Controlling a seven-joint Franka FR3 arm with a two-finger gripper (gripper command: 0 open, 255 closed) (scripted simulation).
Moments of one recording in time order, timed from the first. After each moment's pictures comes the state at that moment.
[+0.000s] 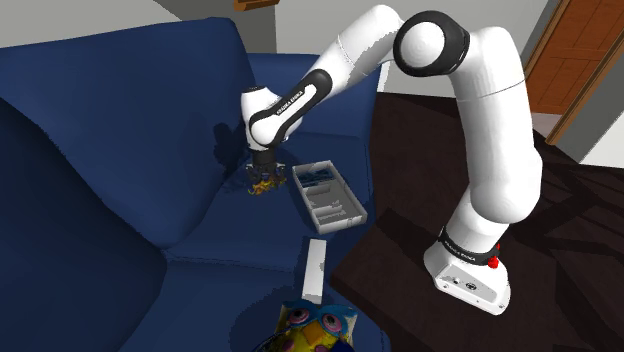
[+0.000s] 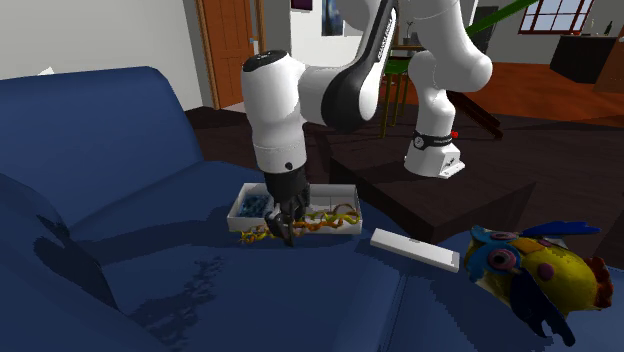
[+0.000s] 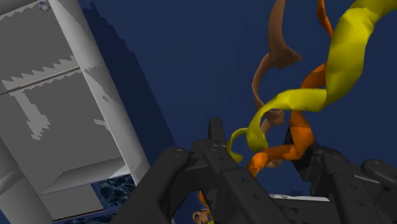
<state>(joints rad) 0.02 0.57 0.25 -1.82 -0.12 2.27 1.25</state>
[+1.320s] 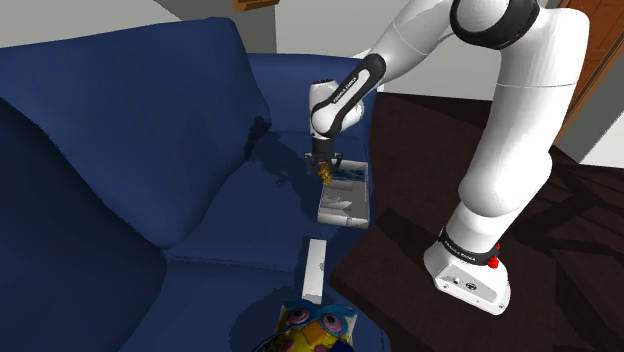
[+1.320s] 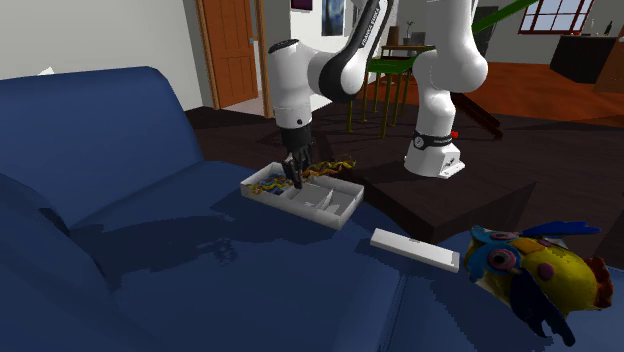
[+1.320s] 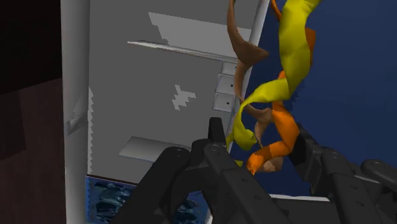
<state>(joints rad) -0.24 0.23 0.20 -2.33 -0.05 2.45 0.92</state>
